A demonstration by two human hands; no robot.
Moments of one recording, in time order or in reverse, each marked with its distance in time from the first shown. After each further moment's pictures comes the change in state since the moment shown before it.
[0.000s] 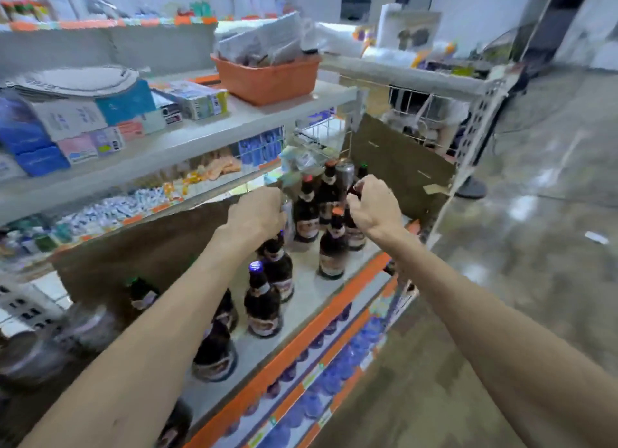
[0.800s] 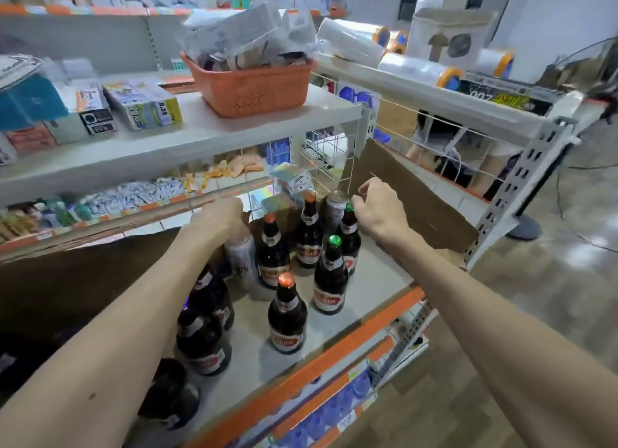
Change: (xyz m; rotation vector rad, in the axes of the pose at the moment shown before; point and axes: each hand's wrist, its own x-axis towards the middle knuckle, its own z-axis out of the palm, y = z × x) left_hand 0.178 0.029 0.054 0.078 -0.197 -0.396; right_hand 0.227 0.118 0.021 0.045 -0.128 -0.084
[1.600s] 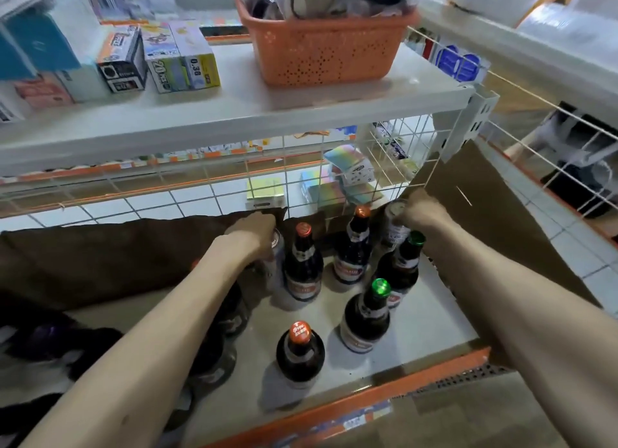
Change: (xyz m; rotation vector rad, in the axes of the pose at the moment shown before) left_hand 0.075 -0.014 0.061 -0.042 -0.231 -0.163; right_hand 0.160 0.031 0.107 -0.165 -0.478 0.135
